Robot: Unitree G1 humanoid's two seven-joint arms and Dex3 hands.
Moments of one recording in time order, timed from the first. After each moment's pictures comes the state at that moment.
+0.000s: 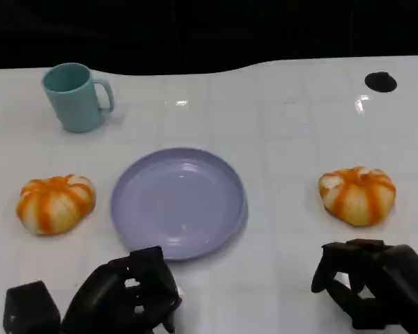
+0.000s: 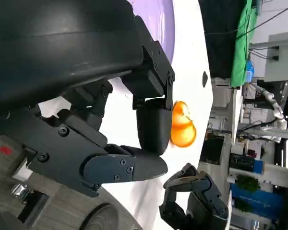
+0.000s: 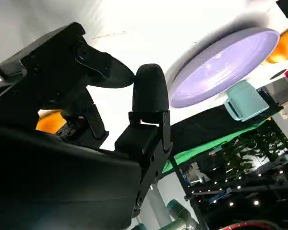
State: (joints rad) left arm 0.01 0.03 0.00 0.46 -0.26 -0.38 -0.68; right arm -0.04 -0.35 0.25 0.41 -0.67 -0.73 -0.42
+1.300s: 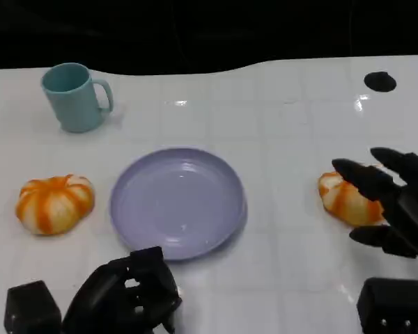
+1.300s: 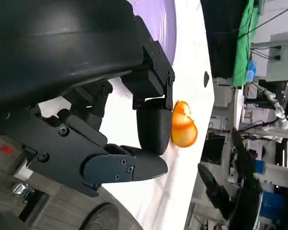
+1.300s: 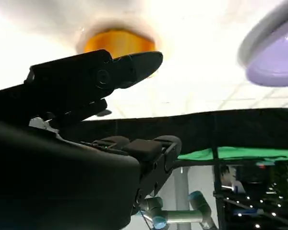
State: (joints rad) left arm 0.01 0.03 0.00 0.47 -0.26 -0.38 -0.68; right arm -0.15 -0.45 0.19 0.10 -0.86 -0.21 -0.14
